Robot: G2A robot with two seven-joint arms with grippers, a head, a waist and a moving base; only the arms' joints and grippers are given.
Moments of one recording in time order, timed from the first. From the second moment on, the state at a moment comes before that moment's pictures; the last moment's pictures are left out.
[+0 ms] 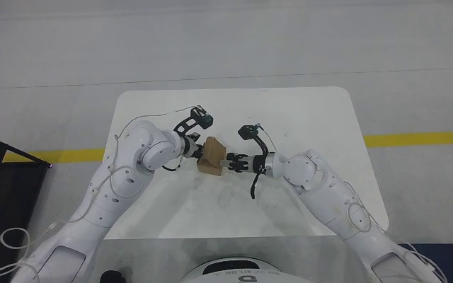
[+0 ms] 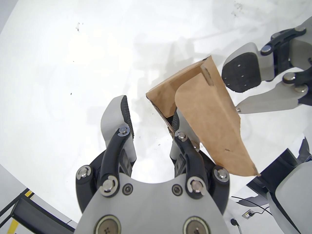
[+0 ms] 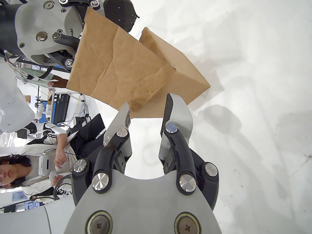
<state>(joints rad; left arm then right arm) 1.01 -1.10 -0.95 -1.67 0.91 -0.24 -1.20 -1.19 -1.17 0.95 -1.50 -0.27 -0.18 0.79</state>
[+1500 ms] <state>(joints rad) 1.01 -1.09 -0.96 -1.66 0.93 -0.25 -1.22 -1.17 -1.18 0.93 -1.47 -0.28 -0.16 0.79</state>
